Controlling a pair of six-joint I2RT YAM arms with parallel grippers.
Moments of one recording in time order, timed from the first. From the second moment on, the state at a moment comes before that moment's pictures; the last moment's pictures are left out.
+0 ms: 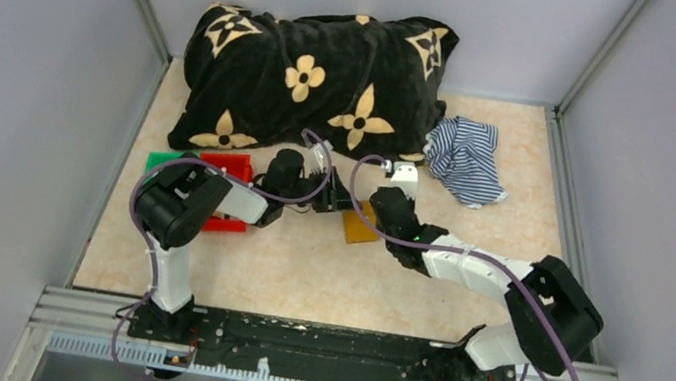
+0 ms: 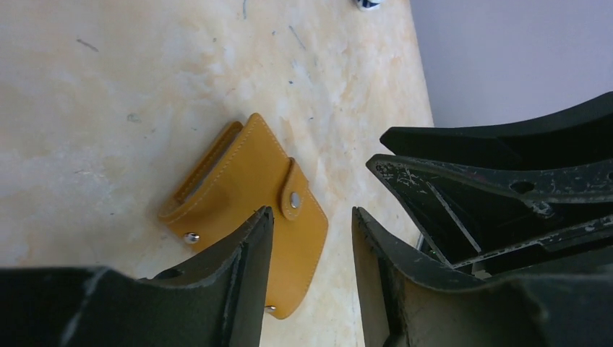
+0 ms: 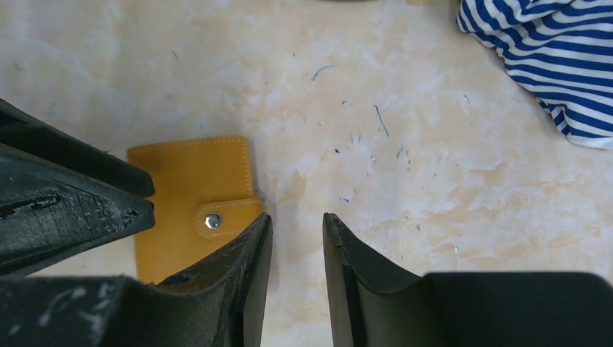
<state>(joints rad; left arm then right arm) -0.58 1.89 0.76 0.80 0.56 -0.85 0.80 1.39 0.69 0.03 0.59 0.39</state>
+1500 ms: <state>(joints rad) -0.58 1.98 0.86 0.65 0.46 -0.77 0.80 1.70 0.87 0.04 0.43 0.30</state>
